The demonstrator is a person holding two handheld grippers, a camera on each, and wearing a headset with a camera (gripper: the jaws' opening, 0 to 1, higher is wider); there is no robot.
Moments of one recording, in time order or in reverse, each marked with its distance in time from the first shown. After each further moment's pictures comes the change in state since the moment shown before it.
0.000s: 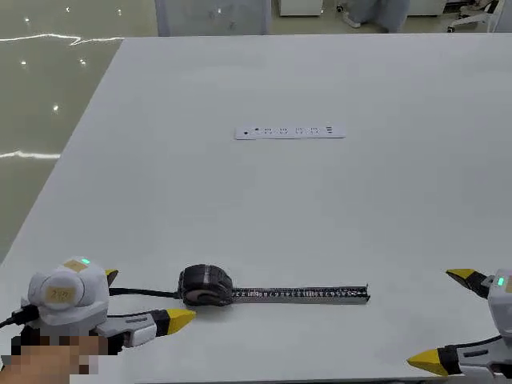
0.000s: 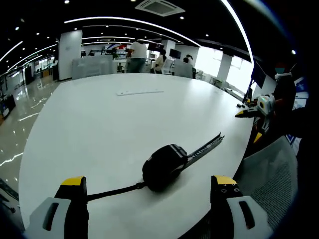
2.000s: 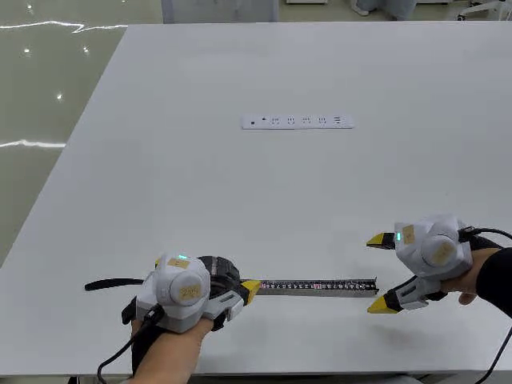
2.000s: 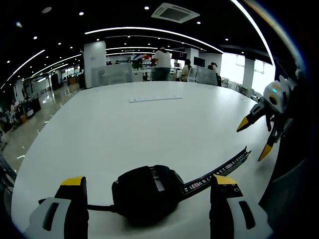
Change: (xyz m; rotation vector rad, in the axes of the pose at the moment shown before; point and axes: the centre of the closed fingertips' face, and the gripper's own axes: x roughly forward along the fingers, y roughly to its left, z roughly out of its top) left arm 0.069 -0.024 0.006 -0.053 -0.103 0.257; right arm 0.093 0.007 0.040 -0.433 0.165 0.262
